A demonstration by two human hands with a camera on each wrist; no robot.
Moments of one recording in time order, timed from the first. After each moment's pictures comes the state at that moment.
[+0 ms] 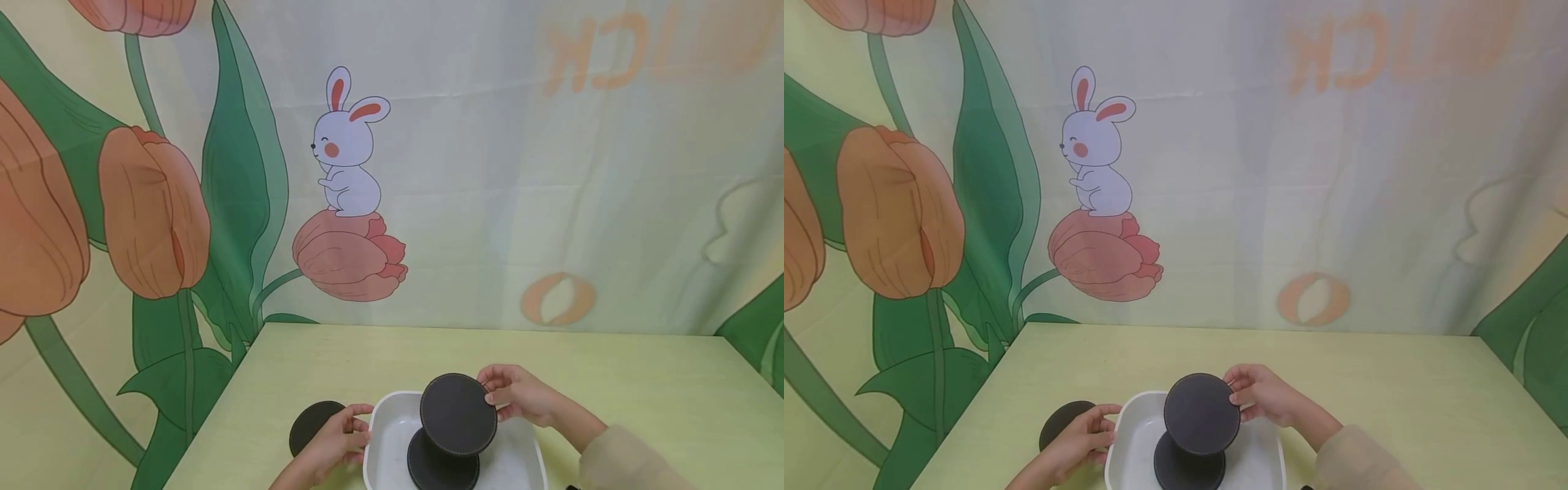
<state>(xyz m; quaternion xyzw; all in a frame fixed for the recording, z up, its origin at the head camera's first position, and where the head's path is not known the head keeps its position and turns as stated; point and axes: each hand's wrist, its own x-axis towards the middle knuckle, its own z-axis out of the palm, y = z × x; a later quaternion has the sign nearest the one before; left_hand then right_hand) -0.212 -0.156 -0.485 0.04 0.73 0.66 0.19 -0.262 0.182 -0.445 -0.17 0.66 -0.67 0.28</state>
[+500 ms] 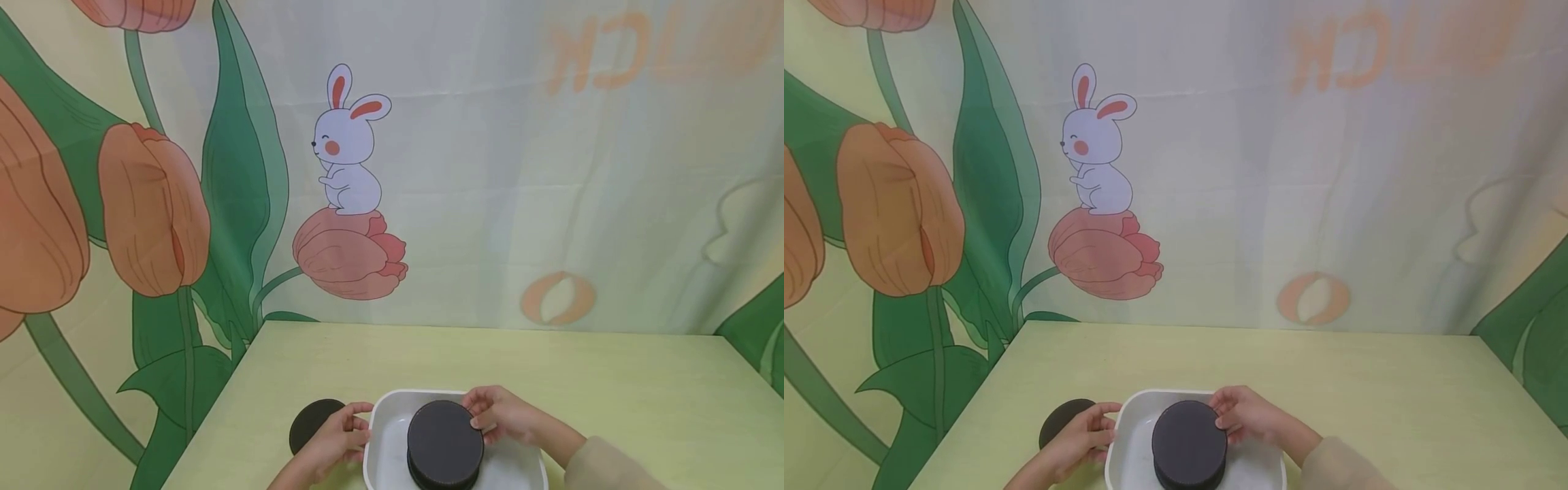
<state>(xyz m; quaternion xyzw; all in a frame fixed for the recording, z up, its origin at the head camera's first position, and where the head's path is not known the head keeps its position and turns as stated) -0.211 -0.155 -0.483 0.04 0.72 0.66 0.19 -0.248 0.157 -0.470 -0.12 0.69 -0.65 0.30</state>
